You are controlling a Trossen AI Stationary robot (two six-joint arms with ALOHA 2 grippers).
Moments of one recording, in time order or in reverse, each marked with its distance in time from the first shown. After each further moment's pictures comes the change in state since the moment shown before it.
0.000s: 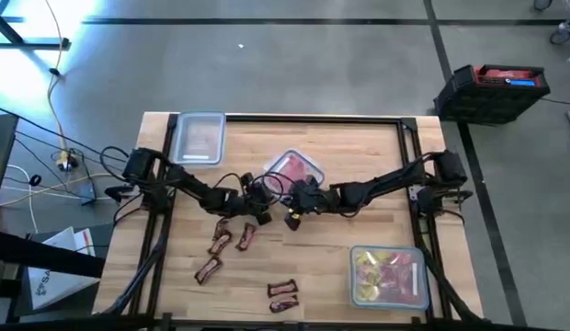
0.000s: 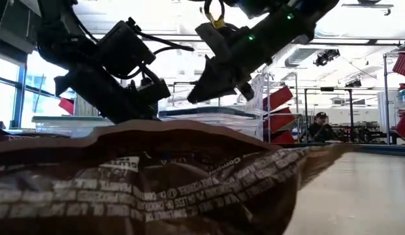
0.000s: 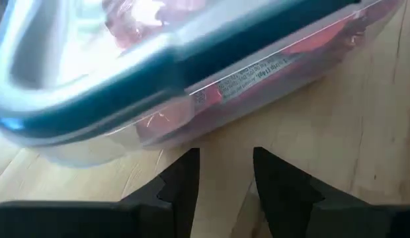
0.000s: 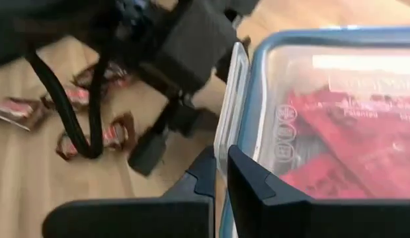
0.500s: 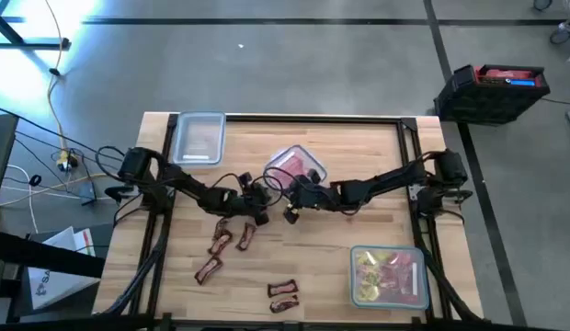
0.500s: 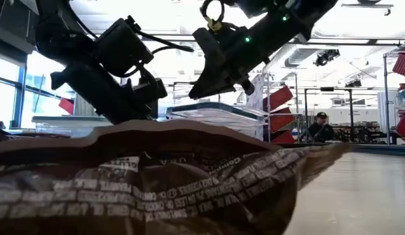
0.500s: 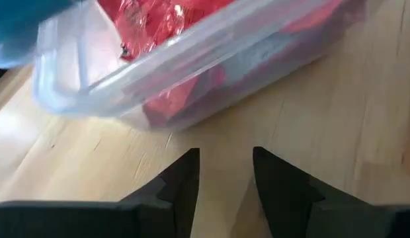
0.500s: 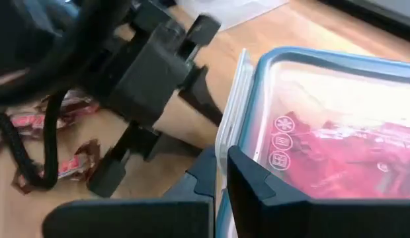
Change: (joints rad) left arm -0.019 -0.055 -0.003 -0.101 -0.002 0.009; right arm -0.034 -0.001 0.001 0.056 0.076 -0.089
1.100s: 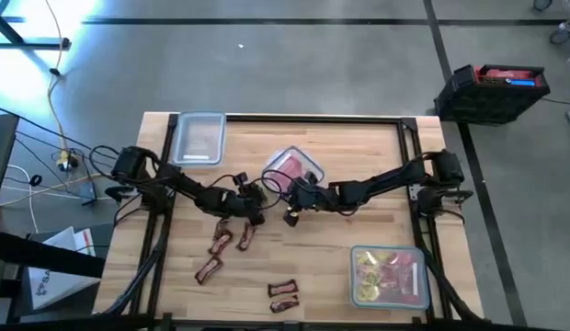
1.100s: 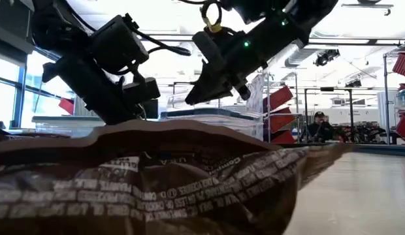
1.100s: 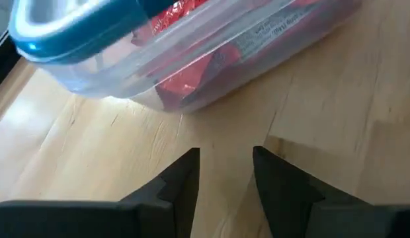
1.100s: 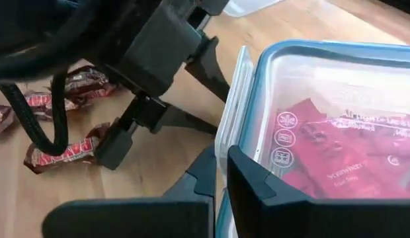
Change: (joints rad) left arm -0.013 -0.038 0.004 -0.164 -0.021 -0.047; right arm -0.001 0.029 0.000 0.027 -0.045 -0.003
